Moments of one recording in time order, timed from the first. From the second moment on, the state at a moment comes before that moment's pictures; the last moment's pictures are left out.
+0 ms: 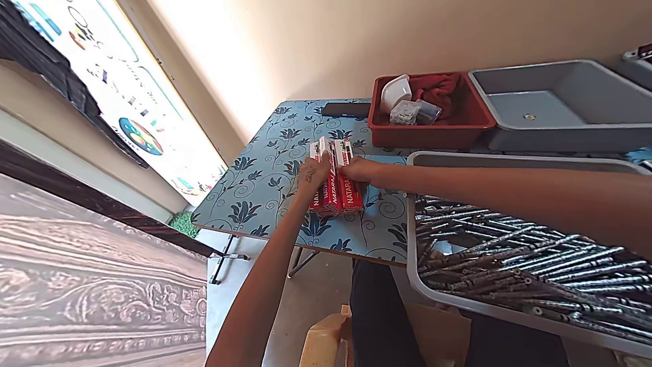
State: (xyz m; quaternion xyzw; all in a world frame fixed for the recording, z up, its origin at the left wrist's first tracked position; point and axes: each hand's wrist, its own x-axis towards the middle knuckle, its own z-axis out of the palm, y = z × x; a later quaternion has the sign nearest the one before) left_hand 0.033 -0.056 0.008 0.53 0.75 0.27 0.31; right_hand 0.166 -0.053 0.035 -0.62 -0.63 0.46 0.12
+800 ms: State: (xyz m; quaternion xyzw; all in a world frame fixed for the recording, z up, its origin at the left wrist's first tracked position) left_hand 0.036 -0.046 -0.004 0.61 0.67 0.33 0.27; right_hand 0.181 -0.046 0.031 -0.59 -0.62 0.50 0.14
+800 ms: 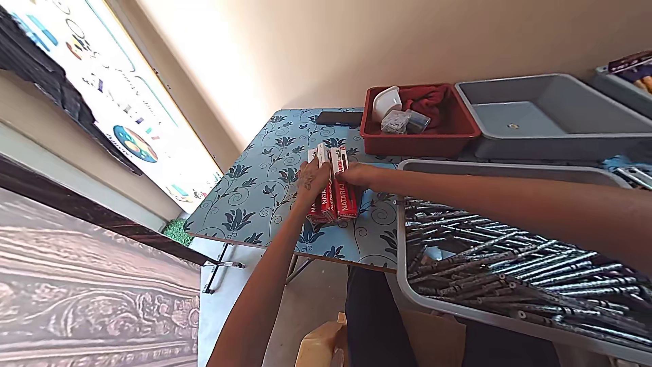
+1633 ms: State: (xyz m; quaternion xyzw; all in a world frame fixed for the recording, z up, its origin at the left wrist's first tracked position) left_hand 0.023 -0.052 -0.011 0.59 0.64 0.37 0.33; right_hand 0.153 -0.073 0.046 -0.66 -0.60 0.42 0.15
